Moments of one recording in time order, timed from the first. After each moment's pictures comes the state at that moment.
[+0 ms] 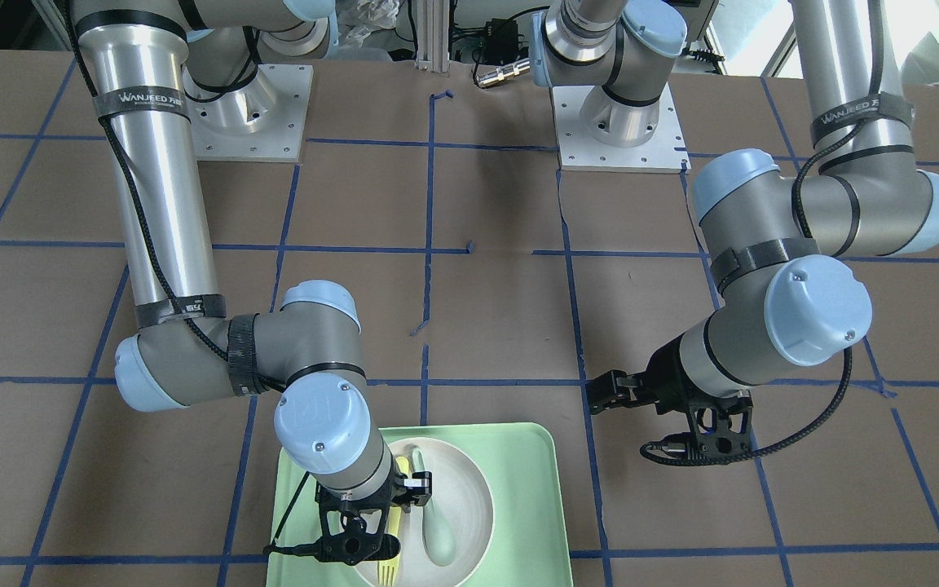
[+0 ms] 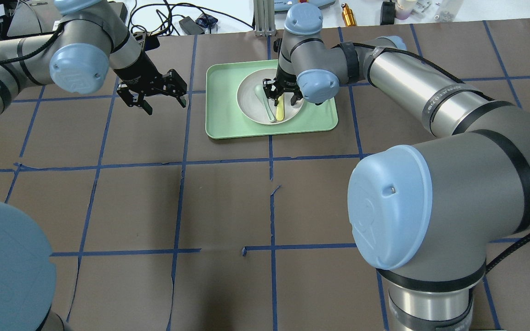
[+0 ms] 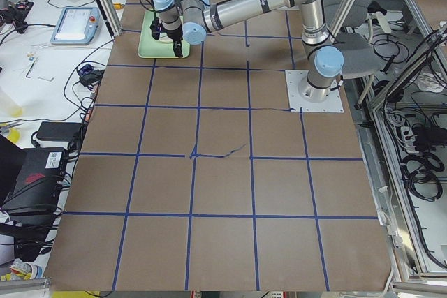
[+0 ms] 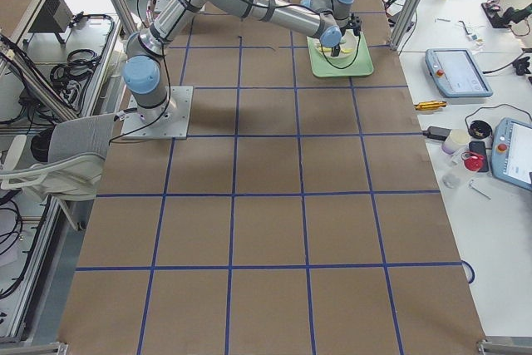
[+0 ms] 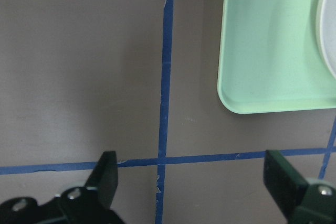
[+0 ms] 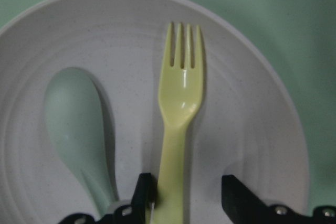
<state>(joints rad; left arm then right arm) -1.48 -2.01 -1.51 -1.27 1.39 0.03 1.79 -0.75 1.24 -2.16 -1.46 0.21</state>
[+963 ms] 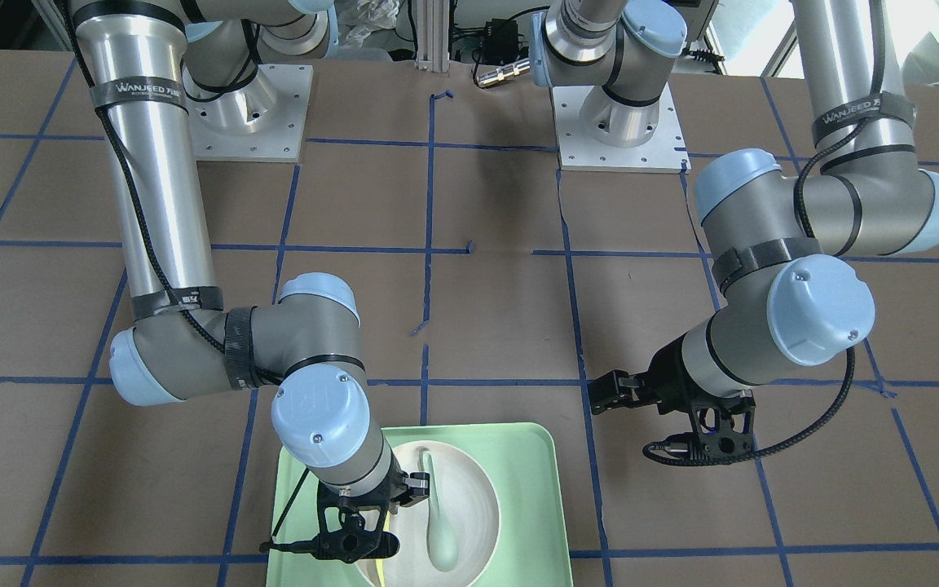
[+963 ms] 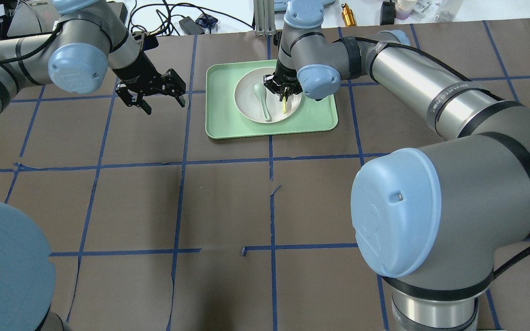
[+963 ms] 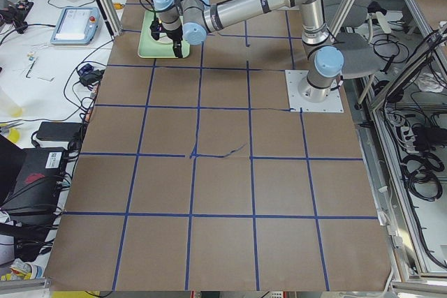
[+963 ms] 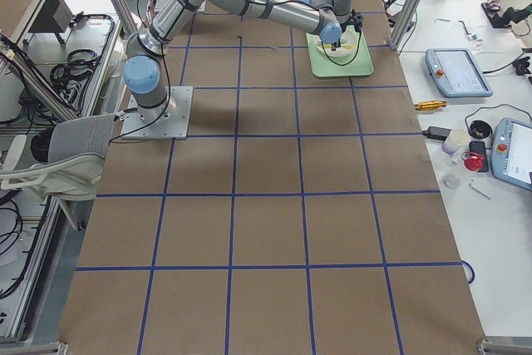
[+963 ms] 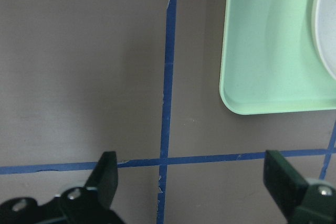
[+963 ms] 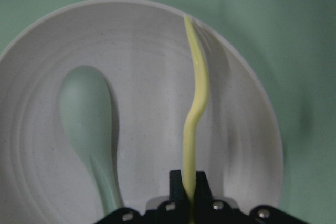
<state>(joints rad) -1.48 -2.01 -1.51 -1.27 1.39 0.03 1.79 -0.80 1.23 -2.15 -1.47 0.24</state>
